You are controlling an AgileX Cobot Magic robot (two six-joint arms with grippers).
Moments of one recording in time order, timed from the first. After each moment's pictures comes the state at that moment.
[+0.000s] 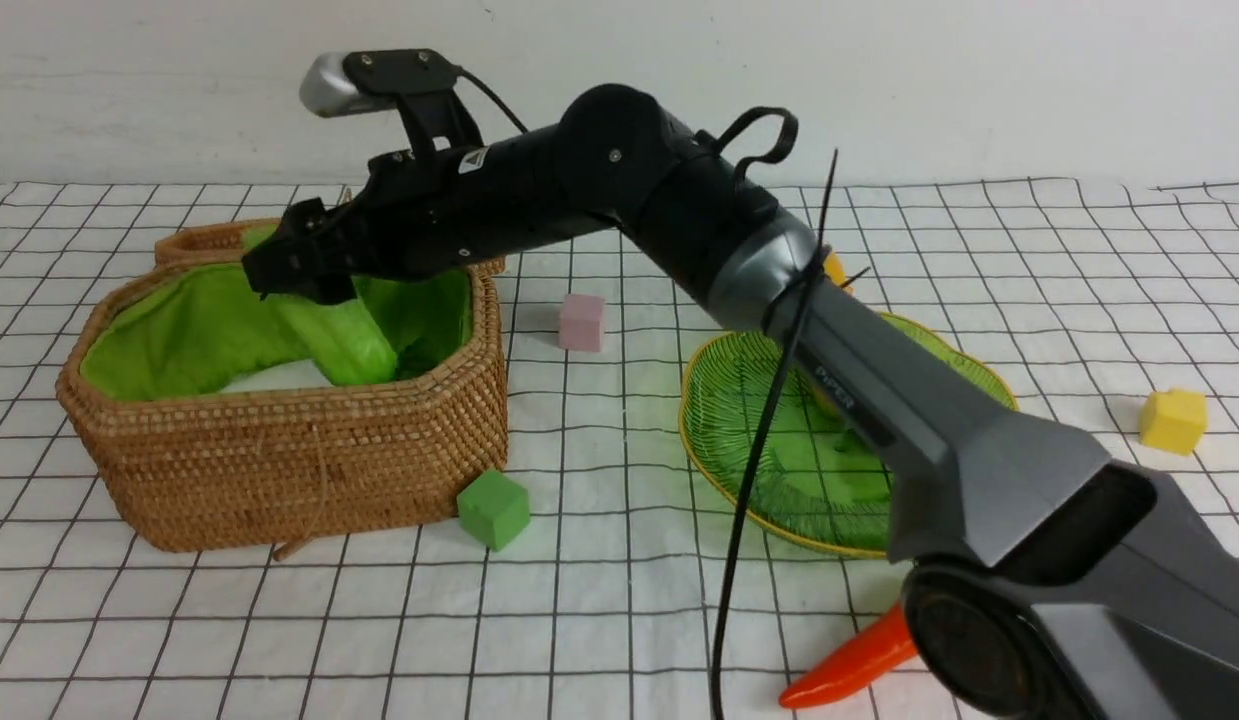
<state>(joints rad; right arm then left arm) 0.65 2.61 -2.77 0.77 0.84 -0.48 -0.09 -0.02 0.03 0.03 0.40 -0.24</state>
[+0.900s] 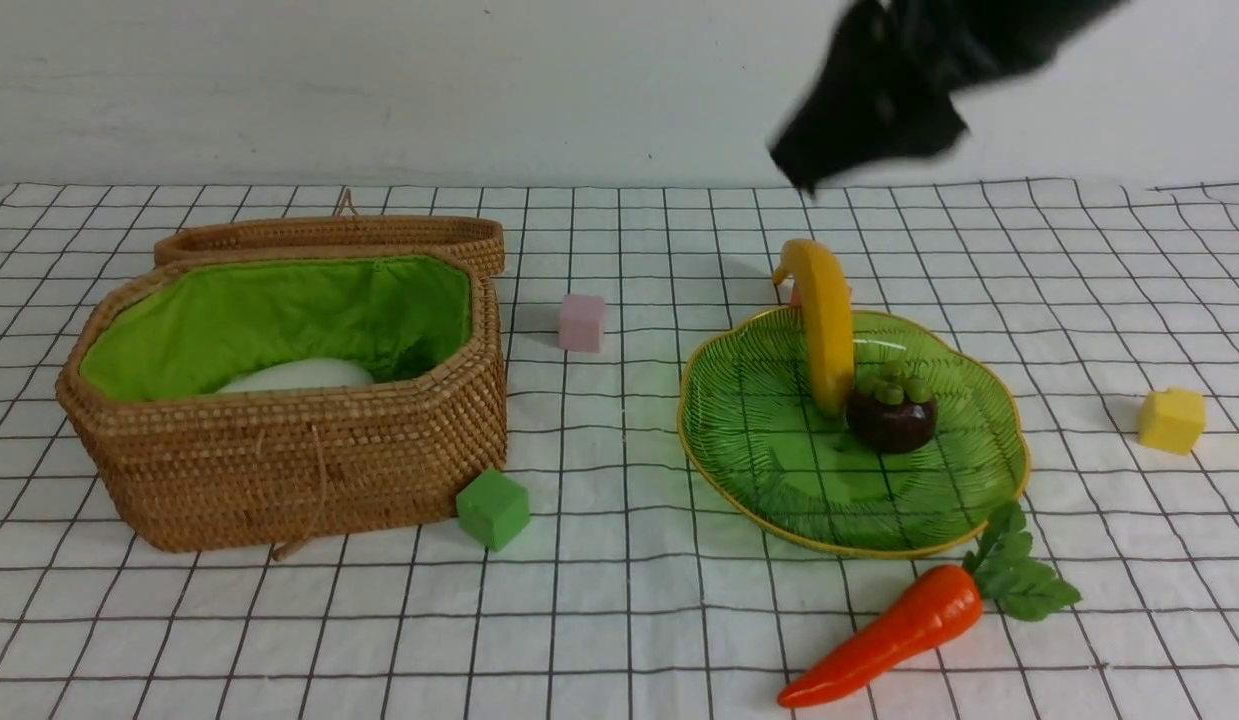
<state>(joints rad) 0.42 1.62 -1.85 0.34 1.26 -0.63 -0.09 -0.02 0.03 0.03 0.40 -0.24</state>
